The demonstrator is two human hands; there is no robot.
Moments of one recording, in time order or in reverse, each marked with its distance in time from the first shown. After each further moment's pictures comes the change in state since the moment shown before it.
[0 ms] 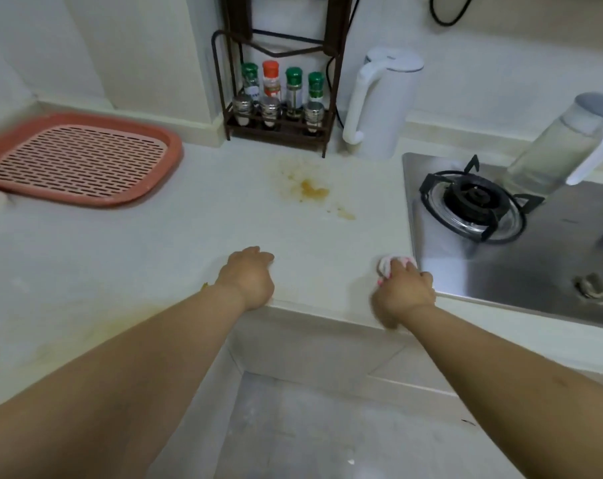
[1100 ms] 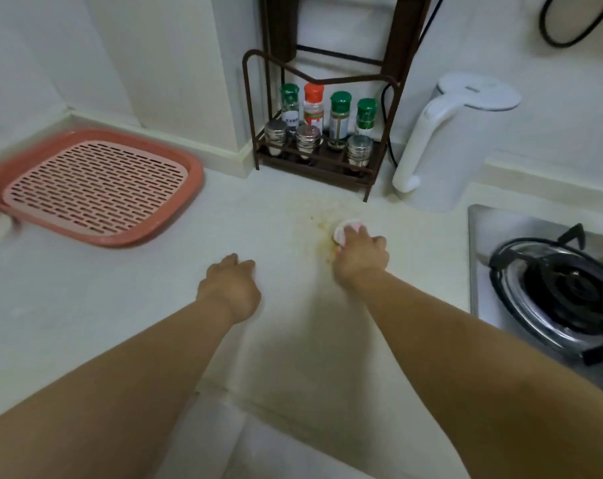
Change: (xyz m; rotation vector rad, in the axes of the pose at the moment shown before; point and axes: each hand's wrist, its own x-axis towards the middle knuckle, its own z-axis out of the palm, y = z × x) left_hand 0.109 -0.023 -0.052 -0.008 0.078 -0.322; right_hand 0.175 -0.168 -0.009 0.086 0.037 -0.346
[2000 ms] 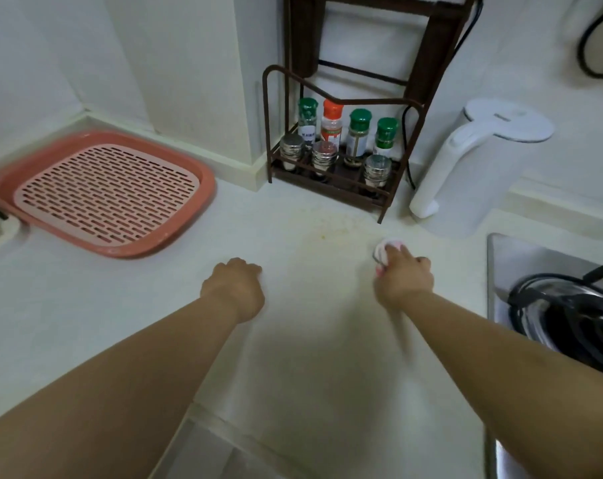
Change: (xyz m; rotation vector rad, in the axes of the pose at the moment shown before) left_hand 0.022 0.006 -0.027 -0.004 -0.016 -0.042; right_hand 0.023 0.040 -0.027 -0.101 -0.011 0.023
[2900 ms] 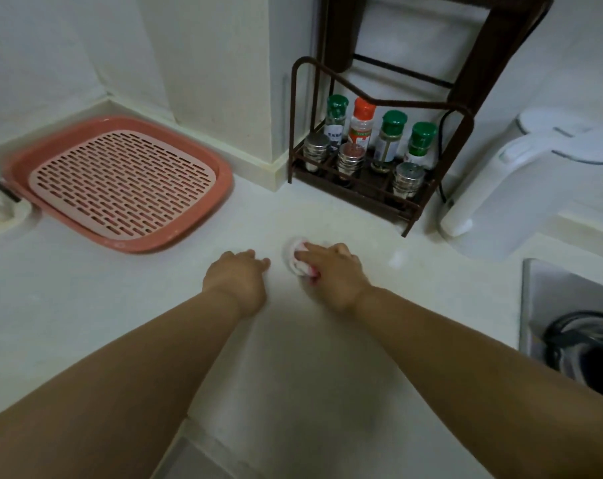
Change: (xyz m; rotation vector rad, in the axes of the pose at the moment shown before) left_hand 0.027 -0.011 -0.008 0.092 0.063 0.052; right_hand 0.009 -0.105 0.014 0.141 -0.208 -0.677
